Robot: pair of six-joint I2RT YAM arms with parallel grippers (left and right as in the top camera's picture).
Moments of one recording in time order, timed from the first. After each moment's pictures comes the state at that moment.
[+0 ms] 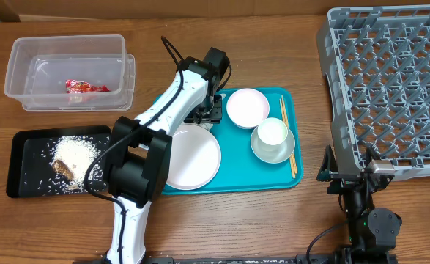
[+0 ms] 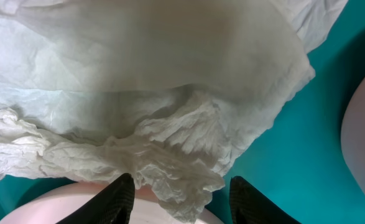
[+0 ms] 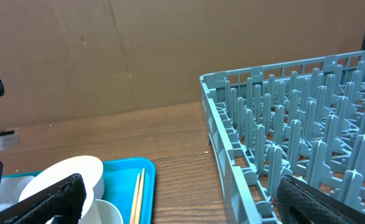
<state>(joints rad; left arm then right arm) -0.45 2.21 1.77 -1.10 -0.05 -0.45 -0.05 0.01 0.02 -0.03 -0.06 0.15</state>
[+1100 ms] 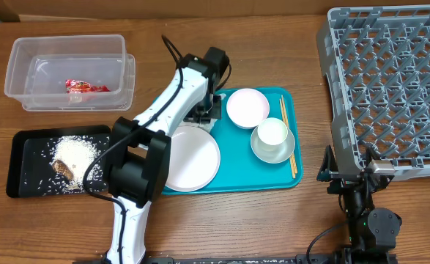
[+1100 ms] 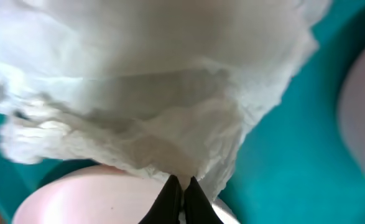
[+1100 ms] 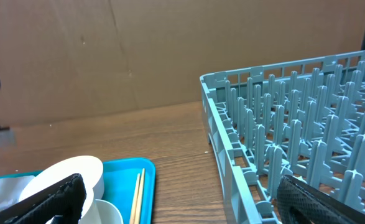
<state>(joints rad) -0.44 2.21 1.84 -1.20 -0.06 -0.43 -0.05 0.01 0.02 -0.03 -0.06 0.15</state>
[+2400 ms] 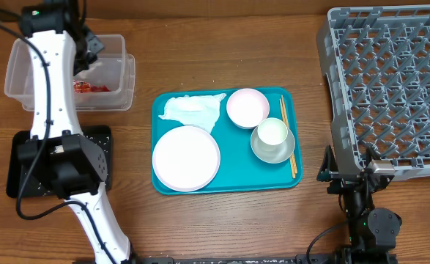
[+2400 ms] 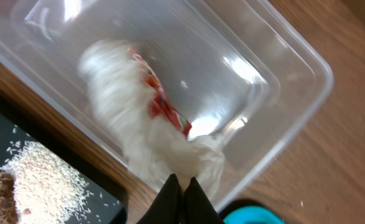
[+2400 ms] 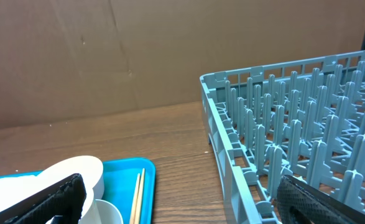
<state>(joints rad) 0.16 2.21 2.34 -1.35 -0.15 -0.60 -0.05 0.01 0.02 -0.03 -0.06 0.15</state>
